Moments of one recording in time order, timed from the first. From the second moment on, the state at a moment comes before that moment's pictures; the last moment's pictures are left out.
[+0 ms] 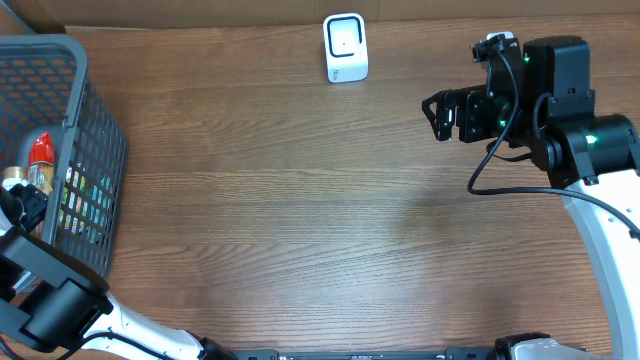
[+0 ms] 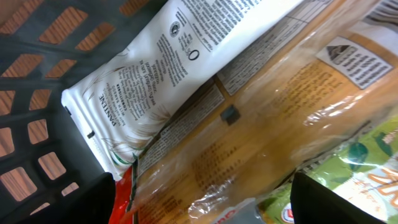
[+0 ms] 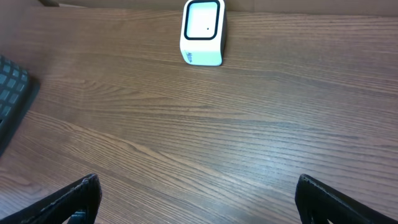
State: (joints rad) left arm 0.89 2.02 1.67 -0.99 -0.18 -0.07; right arm 0.16 1.41 1.50 -0.87 -0.30 0.07
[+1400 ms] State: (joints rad) left arm 0.84 2.04 2.44 -1.48 0.06 -0.05; right arm 0.16 1.41 1.50 -0.87 -0.30 0.07
